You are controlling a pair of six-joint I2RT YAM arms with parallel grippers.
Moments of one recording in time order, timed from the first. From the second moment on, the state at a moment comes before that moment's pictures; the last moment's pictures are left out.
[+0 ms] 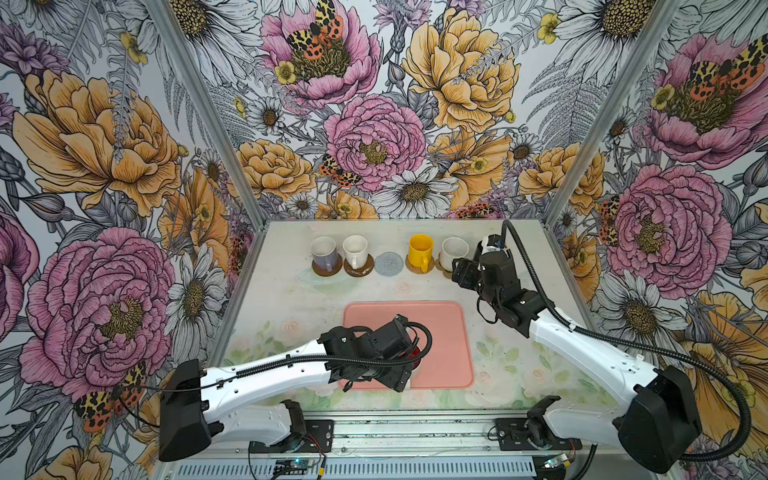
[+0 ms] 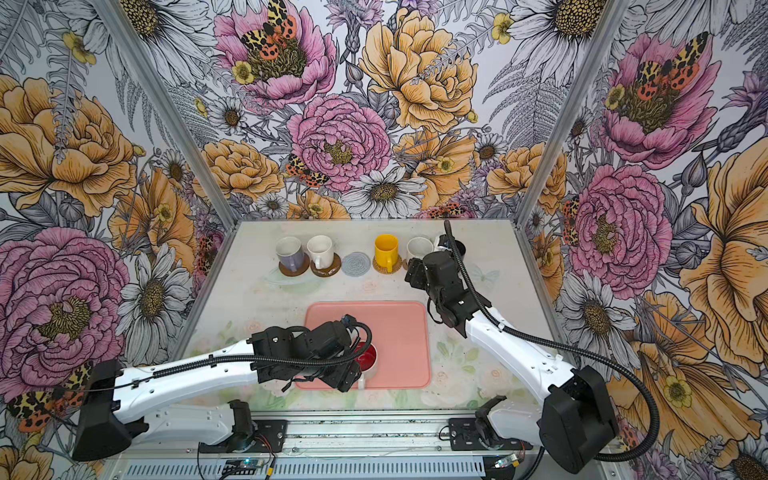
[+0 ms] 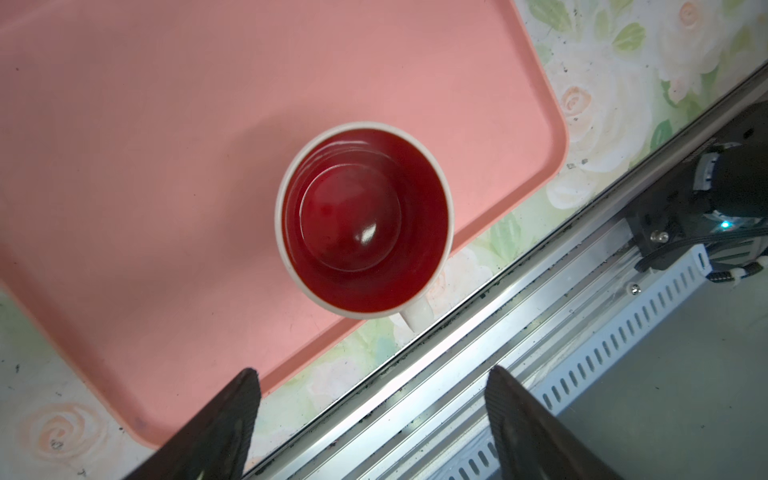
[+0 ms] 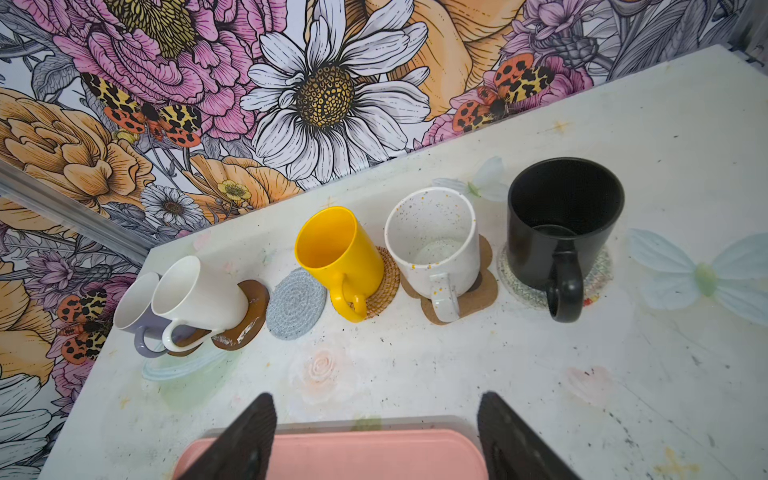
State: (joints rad) left arm -1.17 1.22 0.94 -0.85 -0.08 -0.63; right arm 0.50 1.24 0.92 -0.20 0.25 0.59
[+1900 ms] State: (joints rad) left arm -1.16 1.50 0.92 -0.68 -0.14 -0.79; right arm 0.47 1.26 0.91 -0.19 0.24 0.60
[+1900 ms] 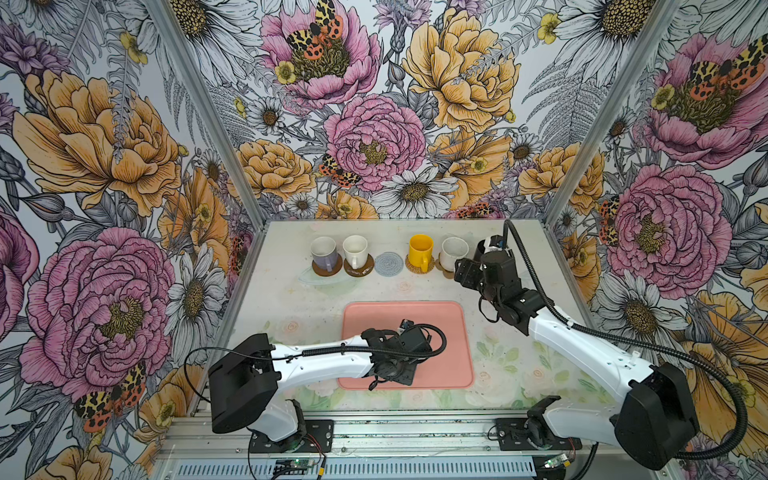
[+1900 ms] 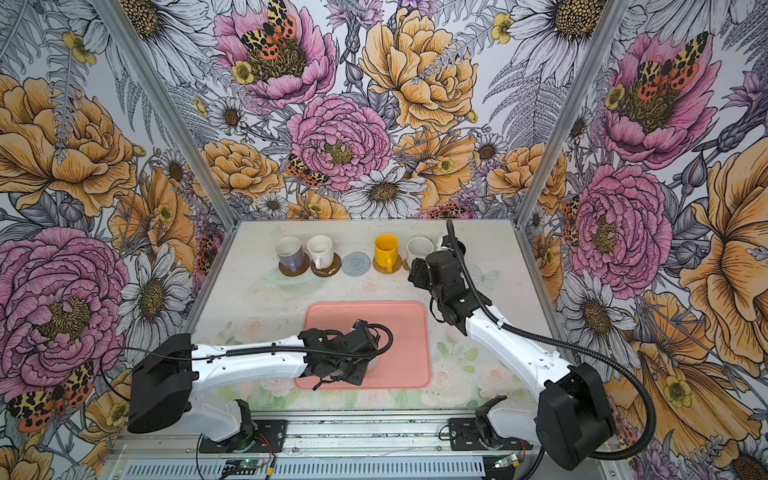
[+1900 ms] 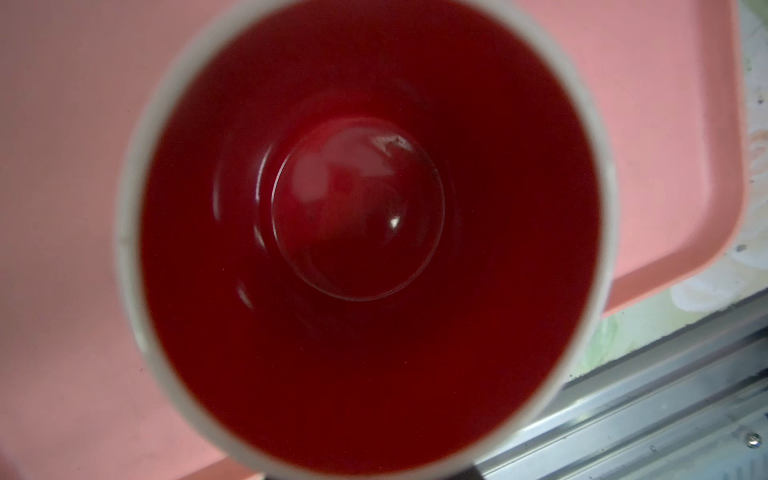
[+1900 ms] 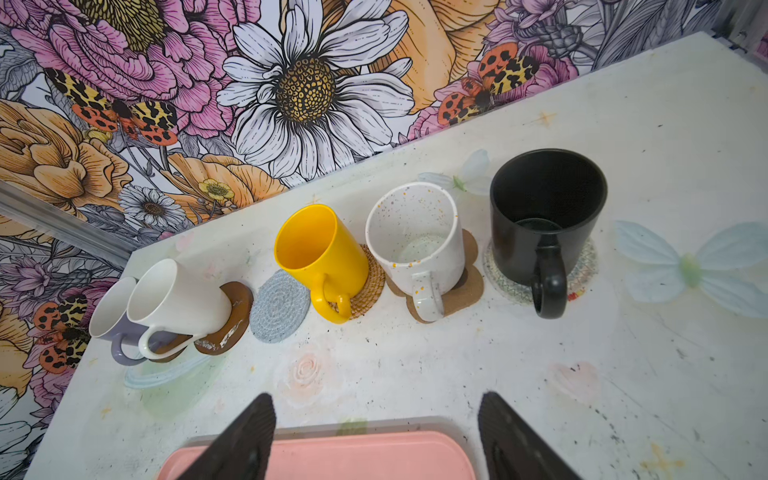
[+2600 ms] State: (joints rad) left arm -1.15 1.53 0.92 -0.66 -0.15 -0.78; right arm 0.46 1.27 0.91 -0.19 0.21 0.60
